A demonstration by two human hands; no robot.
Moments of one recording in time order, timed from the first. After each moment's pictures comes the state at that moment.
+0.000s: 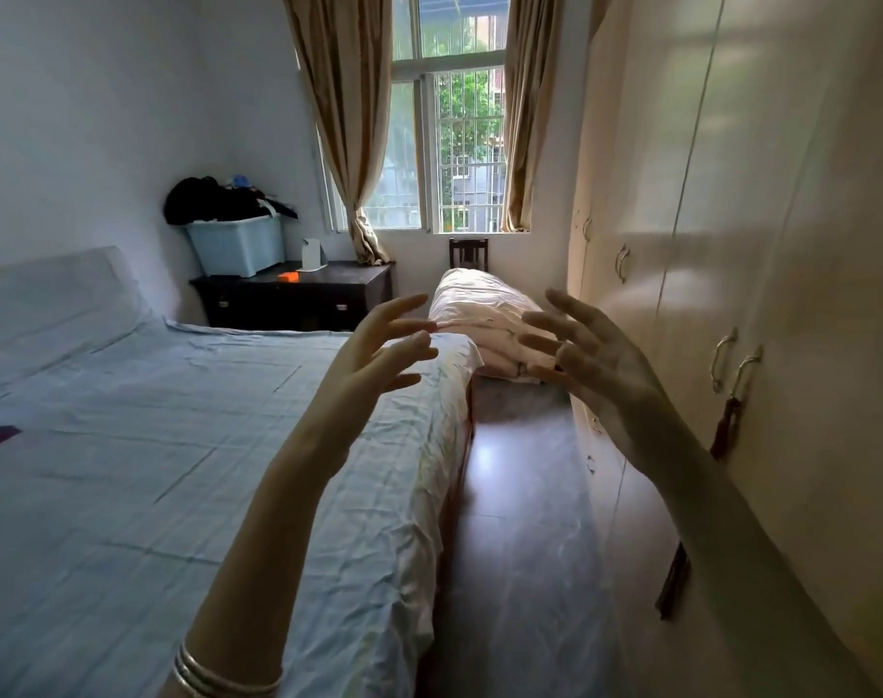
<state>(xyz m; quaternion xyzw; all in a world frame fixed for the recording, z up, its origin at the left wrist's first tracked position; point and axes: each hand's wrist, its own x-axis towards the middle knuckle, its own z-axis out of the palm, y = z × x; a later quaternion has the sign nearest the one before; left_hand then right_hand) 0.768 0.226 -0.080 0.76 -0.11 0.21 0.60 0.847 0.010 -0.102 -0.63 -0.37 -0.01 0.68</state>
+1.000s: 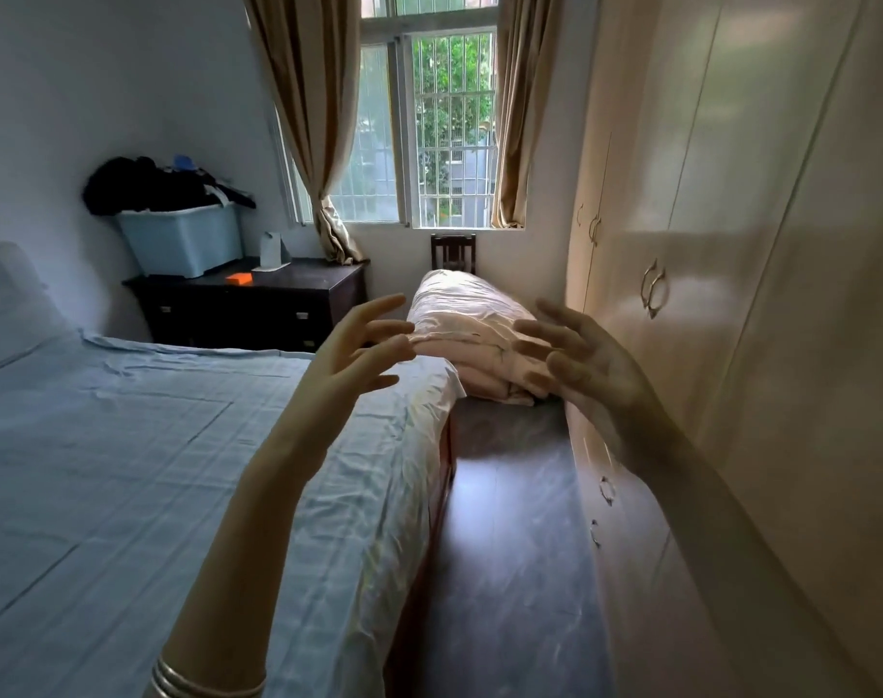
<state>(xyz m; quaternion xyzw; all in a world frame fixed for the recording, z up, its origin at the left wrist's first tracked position) 1.195 0.271 -0.098 0.76 -0.09 0.22 0.60 1.274 0.046 -0.116 -0.64 -0.35 0.02 0.68</state>
